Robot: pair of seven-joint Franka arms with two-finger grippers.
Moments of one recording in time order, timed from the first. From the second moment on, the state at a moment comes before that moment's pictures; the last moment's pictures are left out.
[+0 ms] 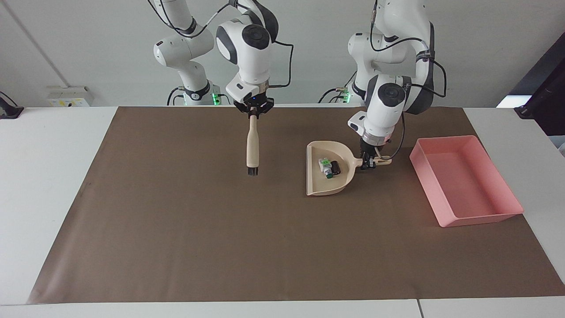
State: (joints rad) left arm -0.31 0.01 -0.01 -2.20 0.04 2.19 1.38; right arm 0.47 -0.15 0.04 -2.11 0.02 1.77 0.55
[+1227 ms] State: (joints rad) left arm 0.37 -0.02 0.02 -1.83 0.00 1.86 1.88; right arm -0.22 -0.08 0.03 -2.32 -0.02 2.10 -0.25
